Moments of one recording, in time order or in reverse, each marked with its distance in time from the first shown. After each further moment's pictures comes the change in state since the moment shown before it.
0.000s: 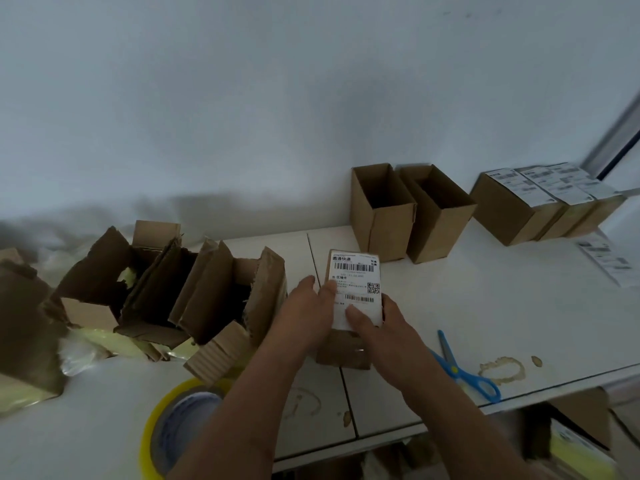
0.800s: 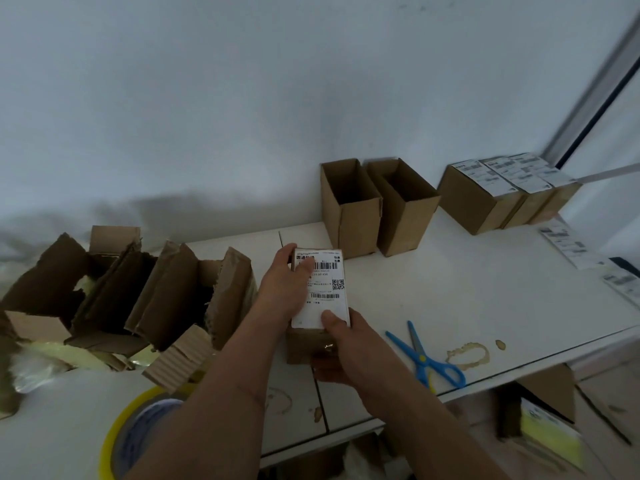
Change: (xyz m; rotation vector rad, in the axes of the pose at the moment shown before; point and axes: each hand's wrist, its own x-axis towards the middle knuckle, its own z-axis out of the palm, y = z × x) left_hand 0.042 0.005 0.018 -0.221 0.063 0.070; right_hand -0.017 -0.003 0.000 0.359 -0.094 0.266
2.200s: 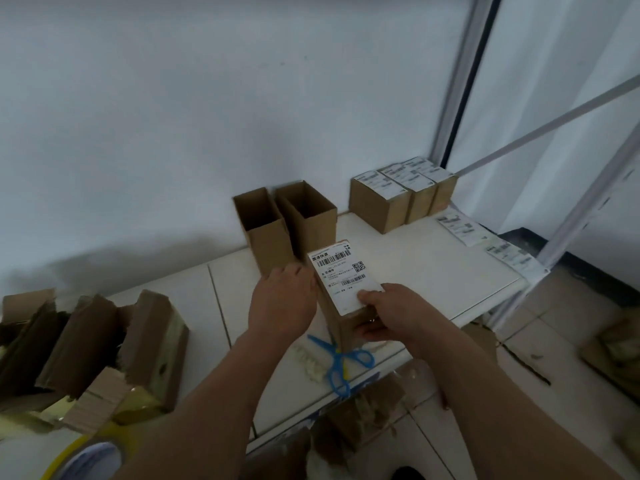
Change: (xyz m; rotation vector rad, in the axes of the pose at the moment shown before) left_hand -0.060 0.052 0.106 1.119 0.082 0.756; right_hand -0.051 -0.045 -0.173 -0.071 0.232 -0.015
